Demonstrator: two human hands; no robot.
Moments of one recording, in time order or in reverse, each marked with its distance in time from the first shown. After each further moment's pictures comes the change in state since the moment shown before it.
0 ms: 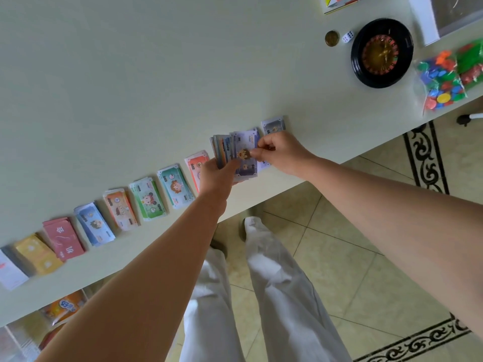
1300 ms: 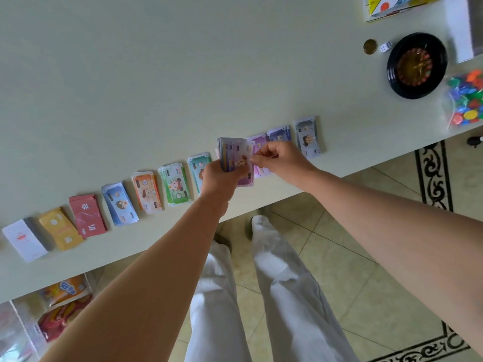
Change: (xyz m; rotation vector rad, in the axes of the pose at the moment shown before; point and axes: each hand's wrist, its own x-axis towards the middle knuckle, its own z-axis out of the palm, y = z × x) left_hand -0.003 -0.014 -0.058 -0.006 -0.010 -0.003; right_hand -0.010 -0.038 0.054 0.117 -0.031 0.035
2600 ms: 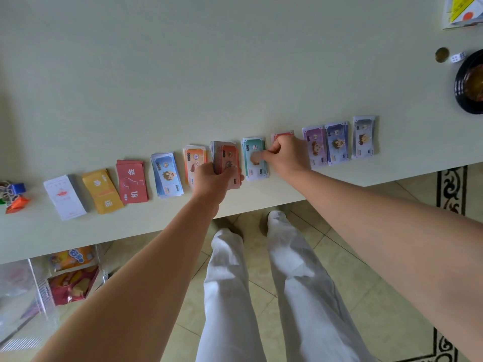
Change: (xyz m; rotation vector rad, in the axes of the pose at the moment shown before) left_hand -0.005 -0.044 -0.117 -0.058 0.112 -0.020; right_hand 0.031 -0.031 0.110 -0.417 0.234 0.061
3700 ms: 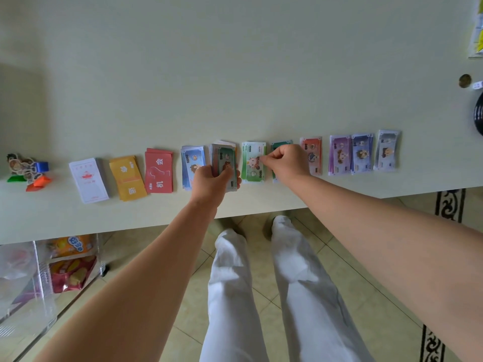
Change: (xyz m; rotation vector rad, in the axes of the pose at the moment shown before) left_hand 0.007 -0.022 -0.058 -0.089 0.025 -0.015; right_hand -0.015 -0.044 0.036 0.065 -0.050 0.060
